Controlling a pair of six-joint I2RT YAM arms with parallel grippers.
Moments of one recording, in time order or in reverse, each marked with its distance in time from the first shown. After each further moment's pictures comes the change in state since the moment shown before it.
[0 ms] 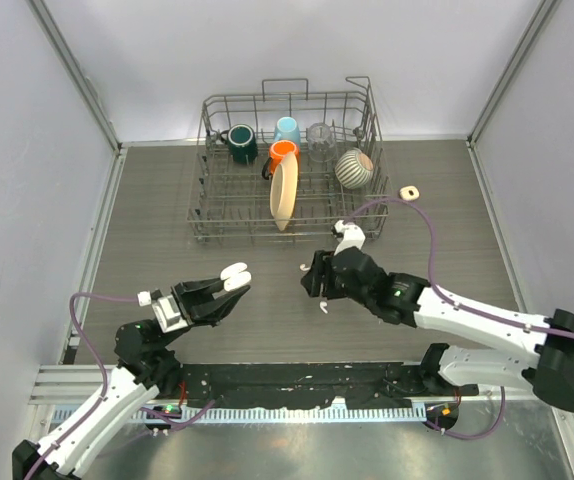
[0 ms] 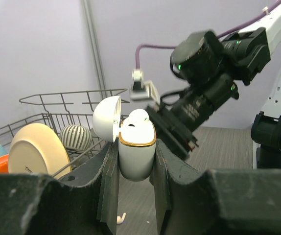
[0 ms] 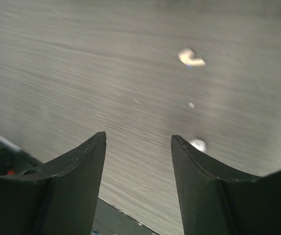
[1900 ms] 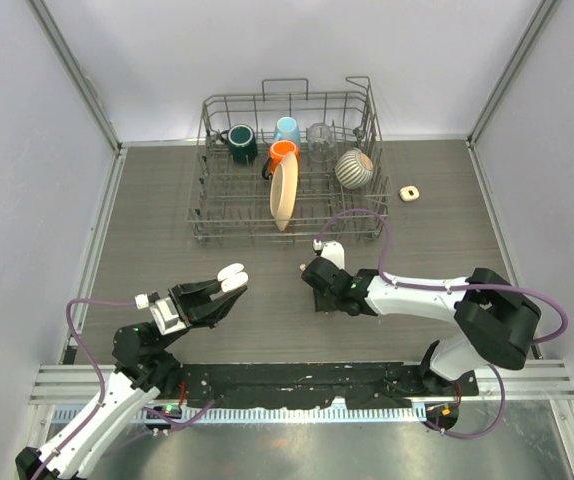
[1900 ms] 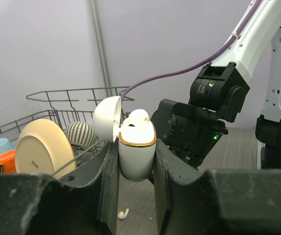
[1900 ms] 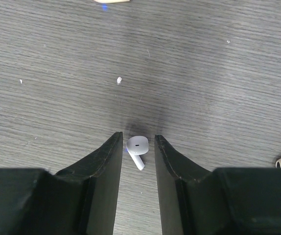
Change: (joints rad) left arm 0.000 -0.100 0.000 -0.110 -0.026 0.013; right arm 0.003 0.406 0.018 -0.113 0.086 -0.018
